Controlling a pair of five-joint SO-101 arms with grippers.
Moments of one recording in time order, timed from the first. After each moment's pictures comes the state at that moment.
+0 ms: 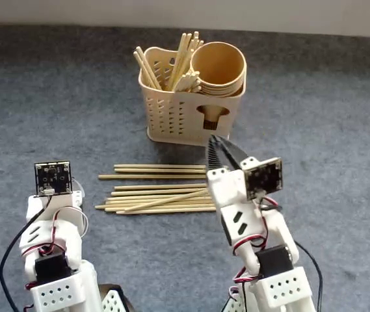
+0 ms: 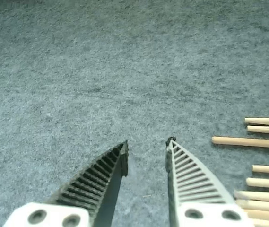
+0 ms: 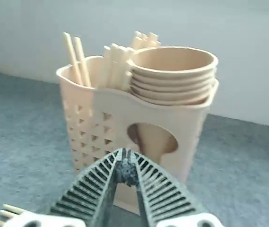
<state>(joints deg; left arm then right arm) -22.9 -104.1 96.0 52.9 -8.7 -19.1 -88.1 86.9 13.8 4.5</state>
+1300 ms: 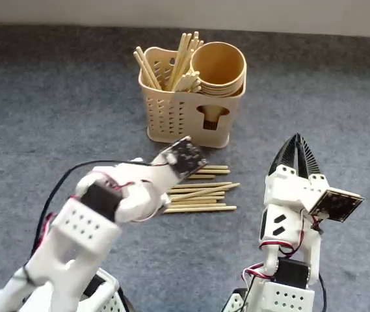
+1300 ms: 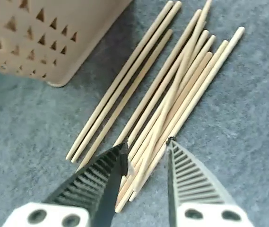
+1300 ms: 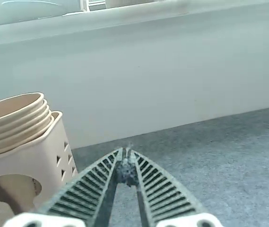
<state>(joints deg) 25.3 -43.6 44.3 70.4 -21.8 7.2 -104.3 94.1 13.8 -7.1</state>
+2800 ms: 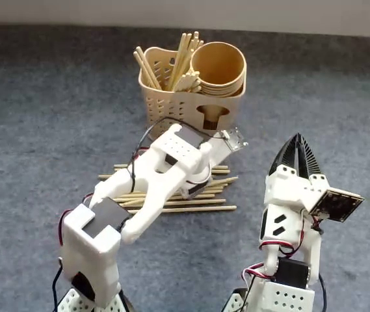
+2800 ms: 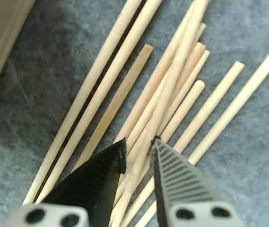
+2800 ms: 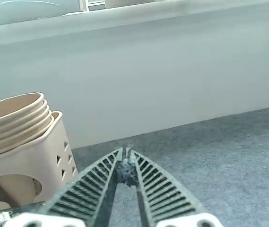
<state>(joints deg) 28.1 21.1 7.1 70.3 -18.2 7.2 -104.3 94.1 13.8 -7.2</state>
